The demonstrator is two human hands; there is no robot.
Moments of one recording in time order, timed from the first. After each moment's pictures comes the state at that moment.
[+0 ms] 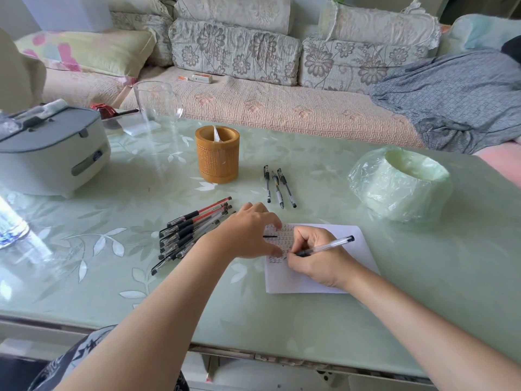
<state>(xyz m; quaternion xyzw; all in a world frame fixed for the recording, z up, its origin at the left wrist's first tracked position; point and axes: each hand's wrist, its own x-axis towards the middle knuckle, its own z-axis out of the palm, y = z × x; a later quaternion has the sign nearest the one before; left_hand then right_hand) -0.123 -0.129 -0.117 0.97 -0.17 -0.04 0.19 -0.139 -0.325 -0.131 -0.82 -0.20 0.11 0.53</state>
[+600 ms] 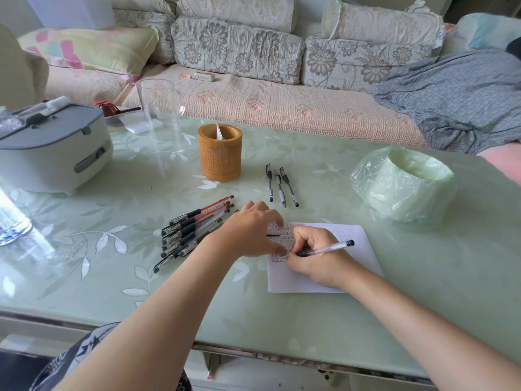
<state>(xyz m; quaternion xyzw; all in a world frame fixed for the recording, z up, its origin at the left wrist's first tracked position) -0.123 -0.132 -0.117 0.97 -0.15 -0.03 0.19 -0.140 -0.322 -0.132 -0.85 -0.20 0.09 0.48</state>
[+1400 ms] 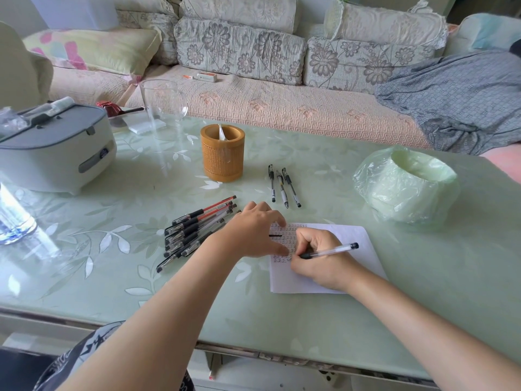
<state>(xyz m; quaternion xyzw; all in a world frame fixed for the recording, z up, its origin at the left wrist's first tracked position) -0.123 -0.132 -0.118 0.97 -0.15 -0.04 0.20 -0.139 -0.323 -0.137 -0.85 -0.22 0.07 0.48</state>
